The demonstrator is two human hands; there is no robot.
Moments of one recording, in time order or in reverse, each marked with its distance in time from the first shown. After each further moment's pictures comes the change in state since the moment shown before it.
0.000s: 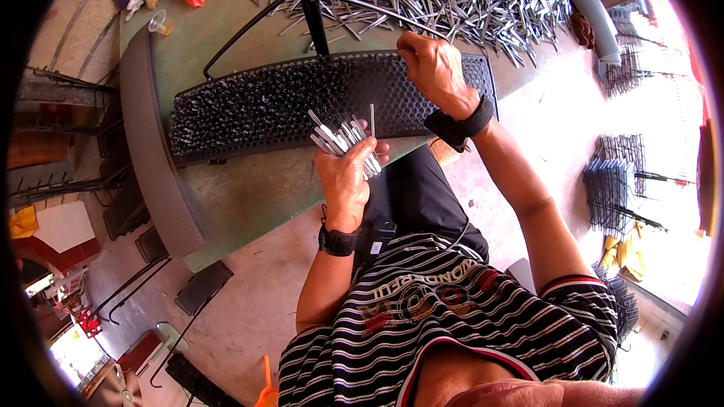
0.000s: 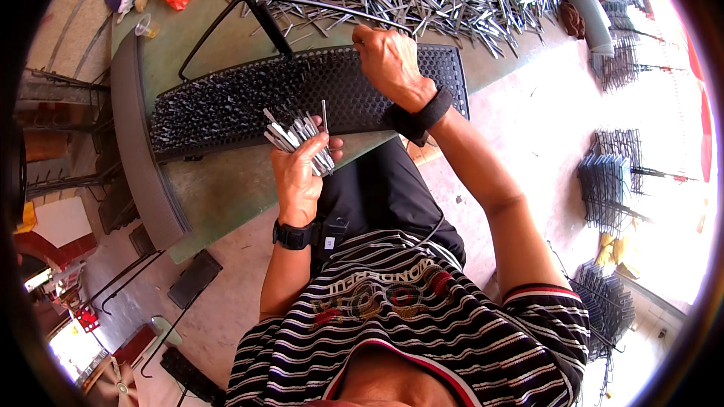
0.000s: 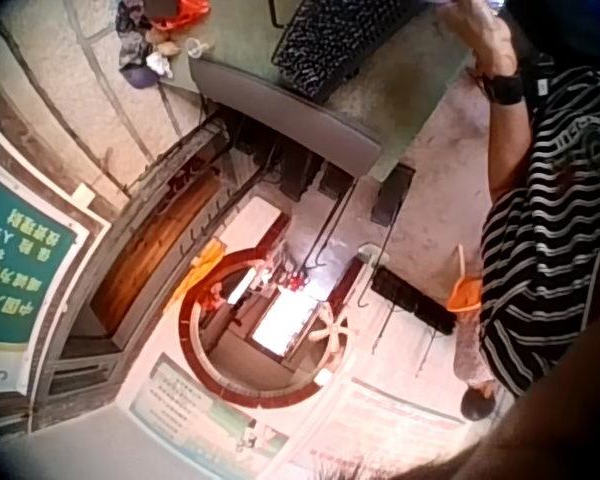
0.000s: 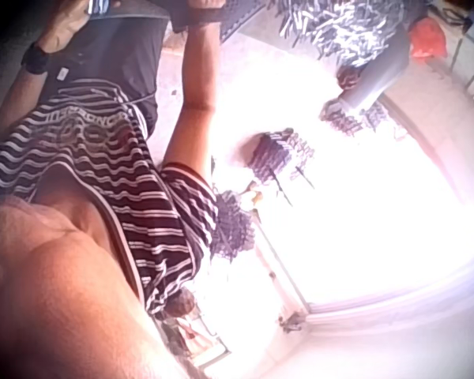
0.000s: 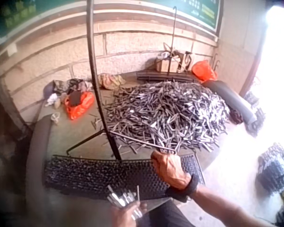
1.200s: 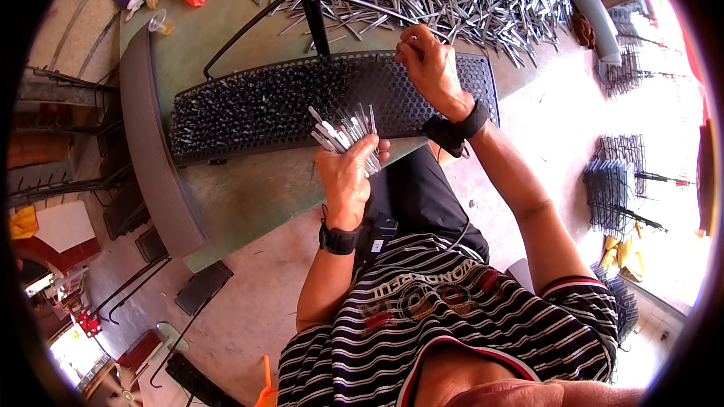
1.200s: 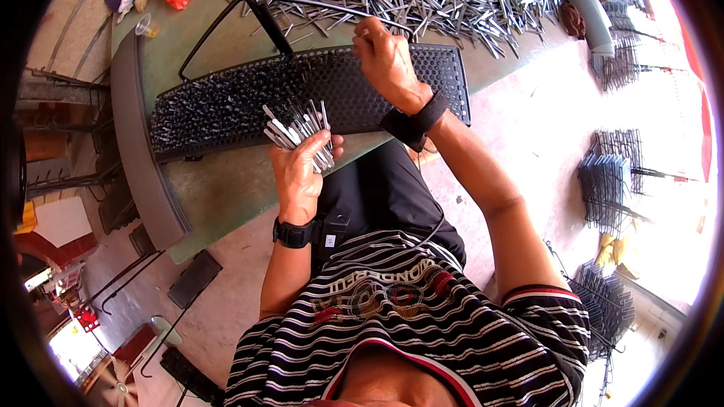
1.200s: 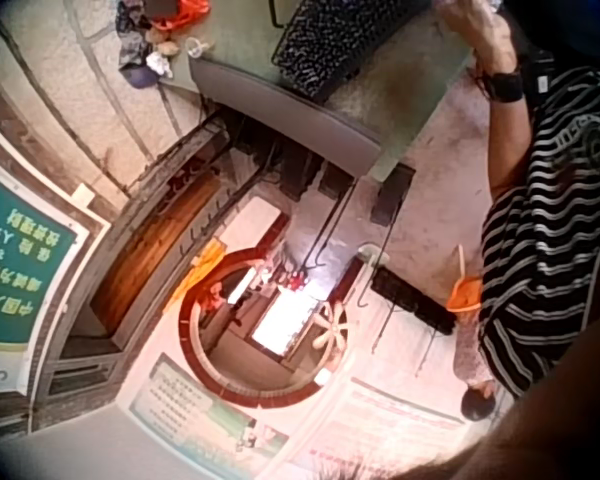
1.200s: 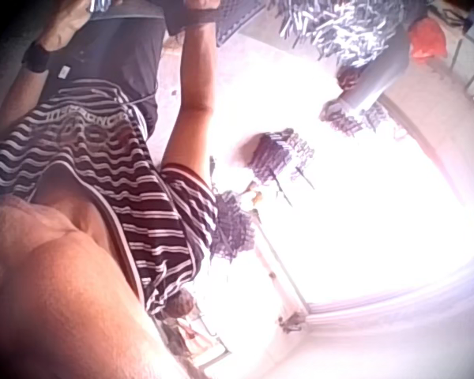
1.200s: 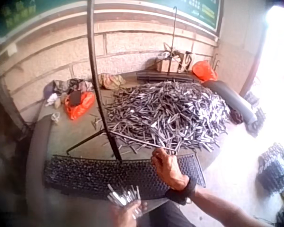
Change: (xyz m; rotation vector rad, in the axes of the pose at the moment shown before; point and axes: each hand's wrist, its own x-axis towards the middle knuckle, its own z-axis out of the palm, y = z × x) left_hand 0.001 0.003 0.004 0.043 0.013 0.025; right_hand -0.005 0.002 0.016 0.392 0.109 0.131
